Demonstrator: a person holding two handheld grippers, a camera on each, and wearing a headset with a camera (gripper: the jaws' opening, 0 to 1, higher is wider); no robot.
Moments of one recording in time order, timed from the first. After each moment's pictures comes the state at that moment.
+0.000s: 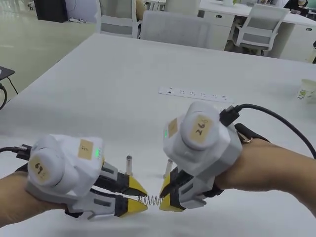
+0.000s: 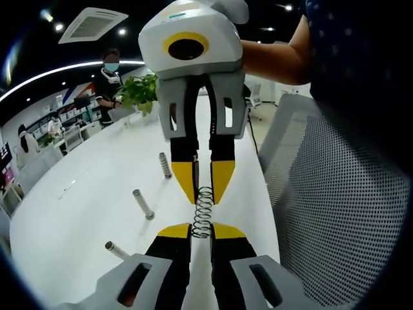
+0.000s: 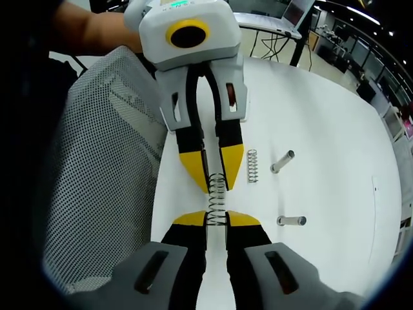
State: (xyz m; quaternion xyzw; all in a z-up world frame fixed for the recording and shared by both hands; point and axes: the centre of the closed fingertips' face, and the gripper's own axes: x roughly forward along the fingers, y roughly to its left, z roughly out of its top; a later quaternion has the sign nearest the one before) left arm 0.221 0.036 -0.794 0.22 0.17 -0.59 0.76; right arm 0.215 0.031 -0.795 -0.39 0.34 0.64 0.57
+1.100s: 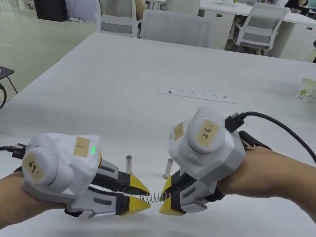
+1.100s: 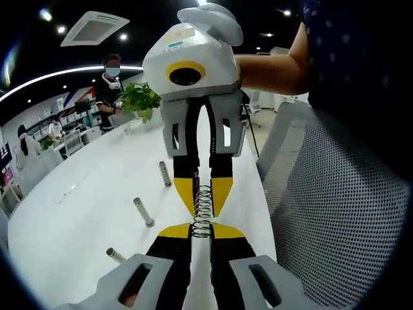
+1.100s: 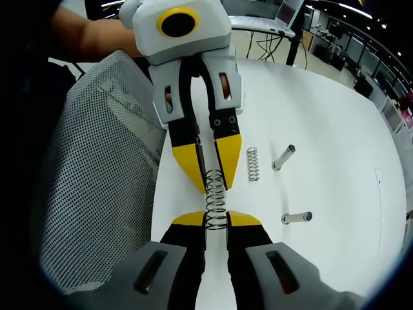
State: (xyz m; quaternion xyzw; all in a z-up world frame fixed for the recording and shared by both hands) left arm 0.218 0.030 -0.781 0.20 0.15 -0.59 0.77; right arm 0.215 0.028 -0.803 -0.36 0.34 0.64 0.59
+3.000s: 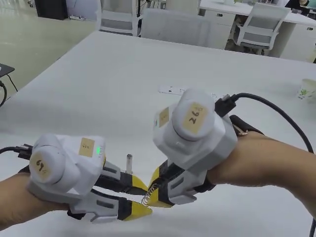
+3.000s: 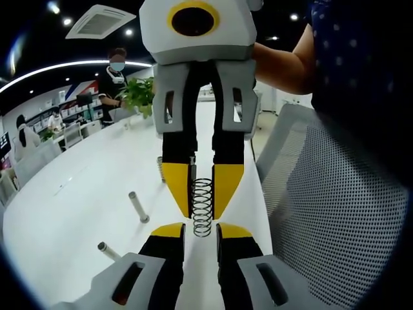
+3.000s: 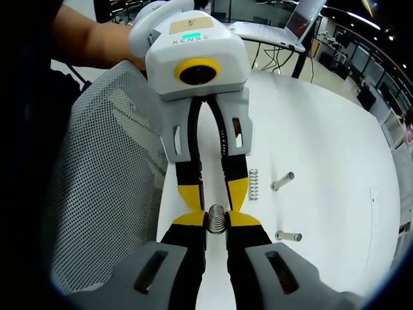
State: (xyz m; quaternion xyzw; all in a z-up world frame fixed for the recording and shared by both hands) left arm 0.218 0.029 -0.789 0.18 0.17 -0.59 0.77; right arm 0.208 0.050 -0.779 -0.38 0.32 0.65 0.58
